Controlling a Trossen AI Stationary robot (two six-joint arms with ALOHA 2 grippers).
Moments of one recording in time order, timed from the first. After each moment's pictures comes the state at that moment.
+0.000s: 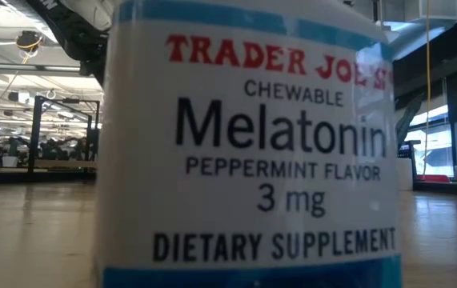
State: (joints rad) left arm 0.63 1.33 0.65 0.04 -0.40 -0.12; right arm -0.06 1.50 1.43 -0.70 0.45 0.25
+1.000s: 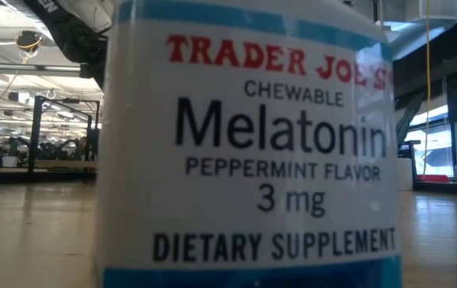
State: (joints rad) left arm 0.71 1.34 0.65 0.08 -0.40 -0.12; right arm -0.06 1.50 1.43 -0.70 0.45 0.25
